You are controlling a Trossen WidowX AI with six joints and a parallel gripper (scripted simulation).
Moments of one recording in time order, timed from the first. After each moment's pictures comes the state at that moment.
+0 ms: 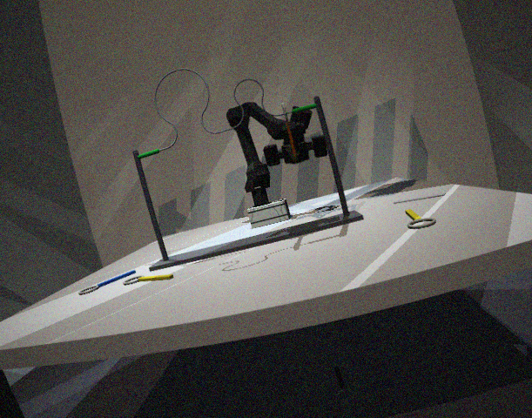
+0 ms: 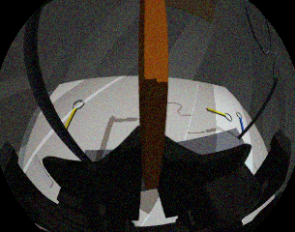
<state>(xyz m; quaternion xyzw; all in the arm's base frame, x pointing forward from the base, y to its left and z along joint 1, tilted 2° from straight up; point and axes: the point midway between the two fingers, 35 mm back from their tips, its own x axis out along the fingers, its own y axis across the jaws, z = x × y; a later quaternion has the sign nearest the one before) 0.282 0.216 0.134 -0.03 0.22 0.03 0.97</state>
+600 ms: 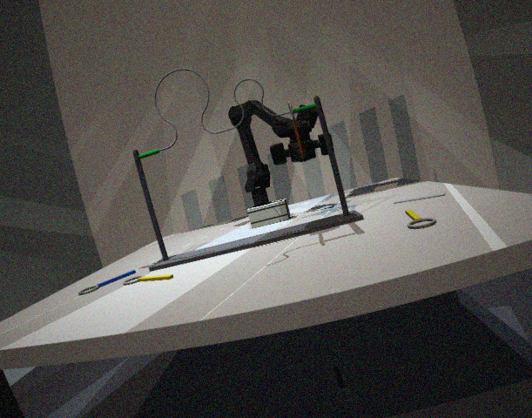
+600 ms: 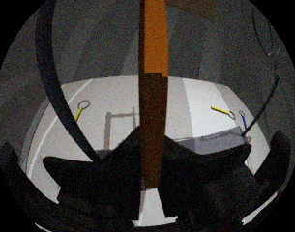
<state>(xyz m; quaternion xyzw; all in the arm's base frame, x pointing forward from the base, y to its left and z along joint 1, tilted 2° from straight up) 0.278 0.236 0.135 -0.02 0.22 0.03 0.97</state>
